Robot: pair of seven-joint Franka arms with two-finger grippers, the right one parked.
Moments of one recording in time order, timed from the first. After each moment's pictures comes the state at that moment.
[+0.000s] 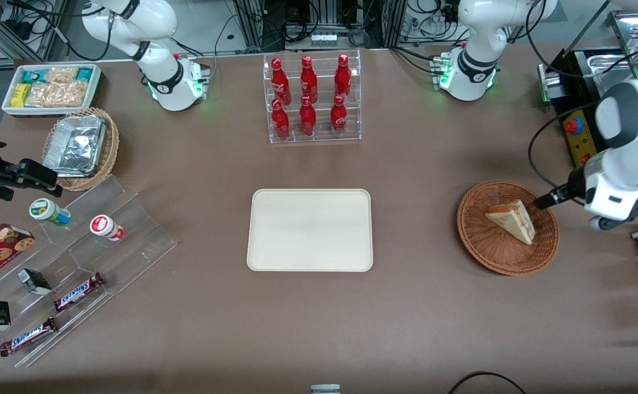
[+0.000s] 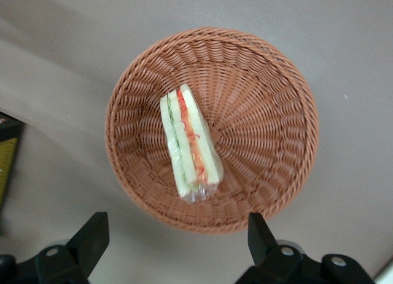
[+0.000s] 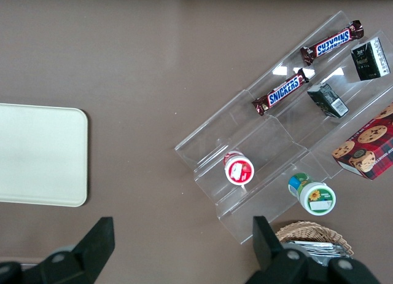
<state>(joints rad) 0.06 0.12 0.00 -2.00 0.01 2.00 -0.44</state>
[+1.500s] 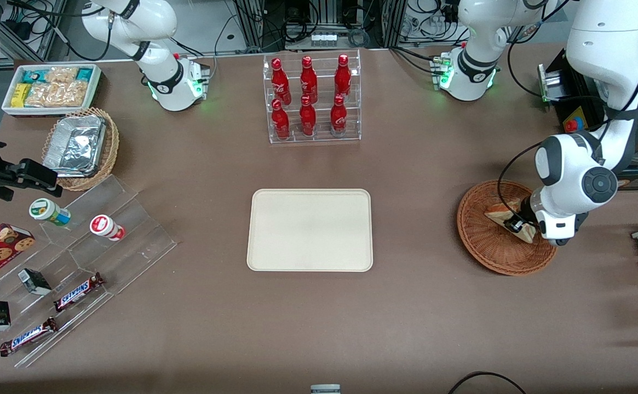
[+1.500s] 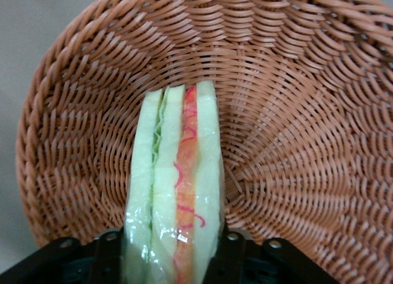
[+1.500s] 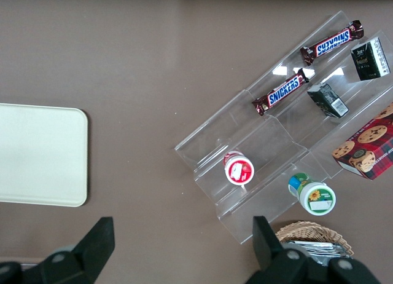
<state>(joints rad) 0.05 0.33 0.00 -2.14 0.01 2.32 -0.76</state>
